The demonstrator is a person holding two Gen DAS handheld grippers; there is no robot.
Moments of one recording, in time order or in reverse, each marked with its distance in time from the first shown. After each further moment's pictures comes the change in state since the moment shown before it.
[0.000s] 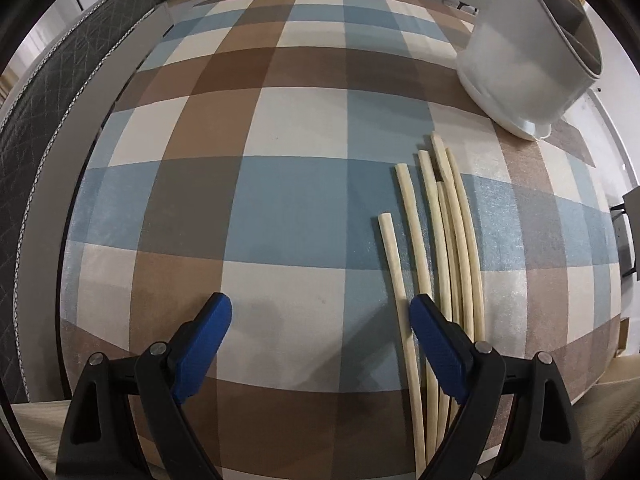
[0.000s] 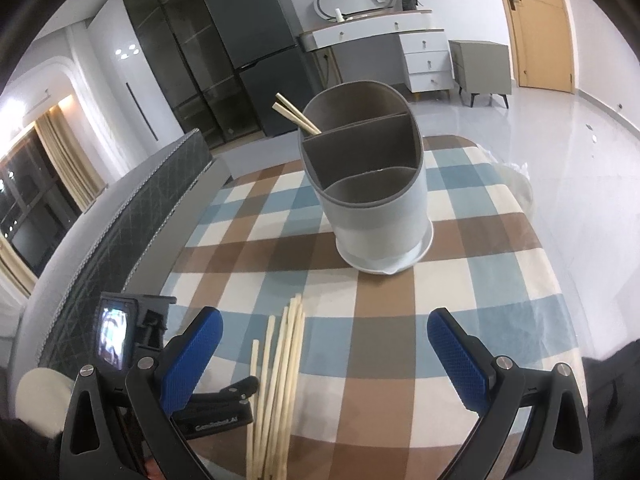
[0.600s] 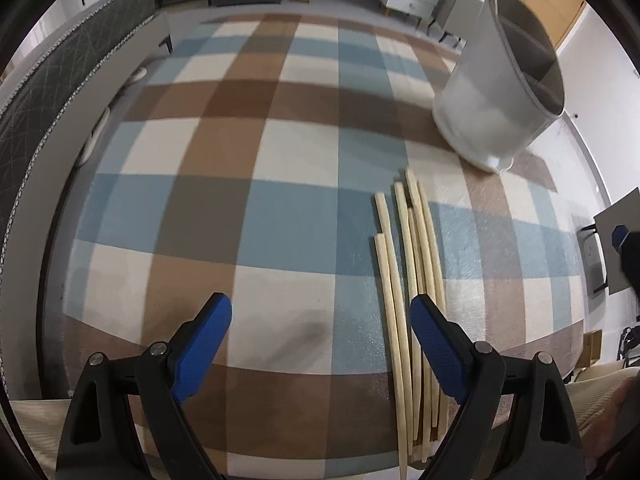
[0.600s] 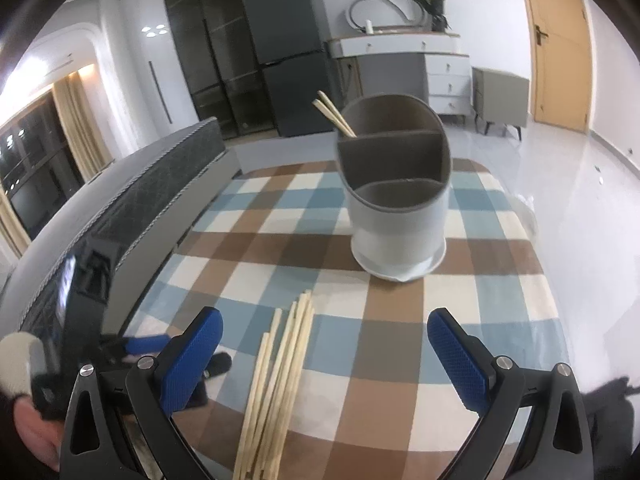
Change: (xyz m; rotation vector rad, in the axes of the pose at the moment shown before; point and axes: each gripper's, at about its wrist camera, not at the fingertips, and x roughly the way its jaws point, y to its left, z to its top) left arm -0.014 0.013 0.013 -0.031 -0.075 -0.114; right arm 0.004 0.017 -0.012 -0.123 -0.018 -0.027
